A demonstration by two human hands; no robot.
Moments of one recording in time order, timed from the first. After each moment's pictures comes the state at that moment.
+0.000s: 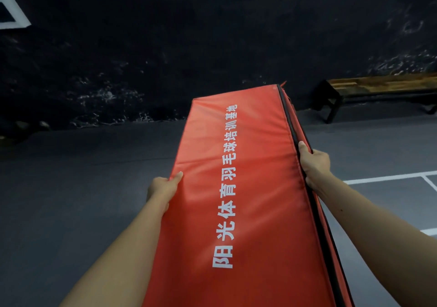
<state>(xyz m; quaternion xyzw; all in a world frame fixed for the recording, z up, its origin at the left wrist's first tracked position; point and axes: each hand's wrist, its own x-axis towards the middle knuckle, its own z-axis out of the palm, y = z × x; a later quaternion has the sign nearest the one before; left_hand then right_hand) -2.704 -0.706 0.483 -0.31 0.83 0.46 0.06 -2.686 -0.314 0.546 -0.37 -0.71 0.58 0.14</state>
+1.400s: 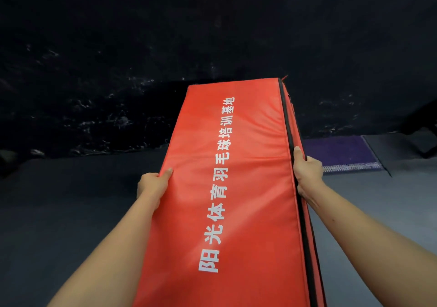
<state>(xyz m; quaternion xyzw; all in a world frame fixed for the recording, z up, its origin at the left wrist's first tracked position) -3.502 -1.090 0.419 -0.34 0.85 0.40 0.09 -3.489 -0.696 0.437 -0.40 -0.72 0.56 0.10</state>
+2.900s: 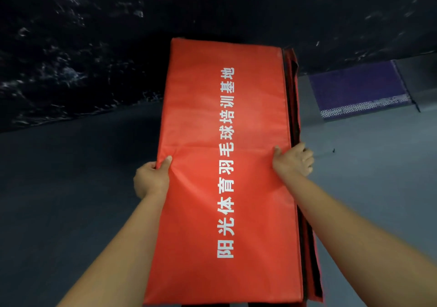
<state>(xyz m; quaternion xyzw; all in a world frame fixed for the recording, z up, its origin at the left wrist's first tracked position) -3.653 -1.136 0.229 -0.37 0.86 0.33 0.13 -3.628 -0.816 0.209 -0.50 -0.83 0.21 -0.13</state>
